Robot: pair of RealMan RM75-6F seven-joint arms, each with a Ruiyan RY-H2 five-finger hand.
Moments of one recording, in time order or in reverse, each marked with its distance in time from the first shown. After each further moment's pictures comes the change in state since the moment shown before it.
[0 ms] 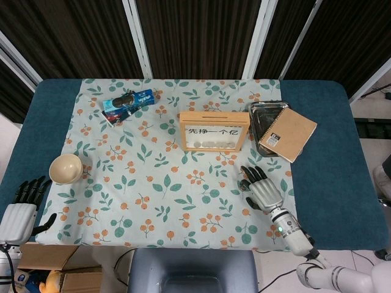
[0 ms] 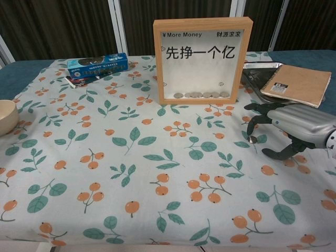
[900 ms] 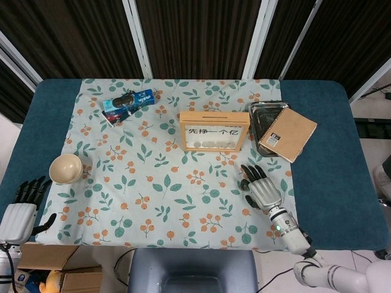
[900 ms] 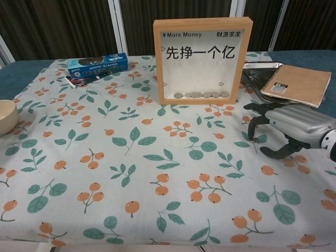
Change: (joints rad) left arm -0.004 -0.005 0.000 0.015 -0.006 -0.011 -0.004; right arm 0.008 -0.036 0.005 0.046 0.019 -0.001 -0.012
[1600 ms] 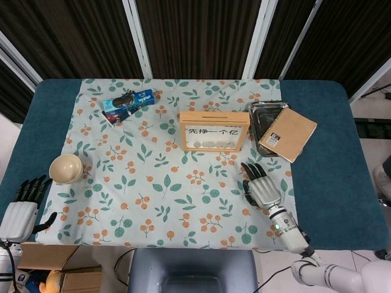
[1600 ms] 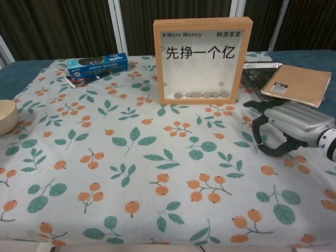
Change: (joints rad) left arm -0.010 -0.002 -0.004 0.004 -0.009 -0.018 -0.004; right arm 0.003 -0.030 0.006 0.045 -0.009 0.025 0.013
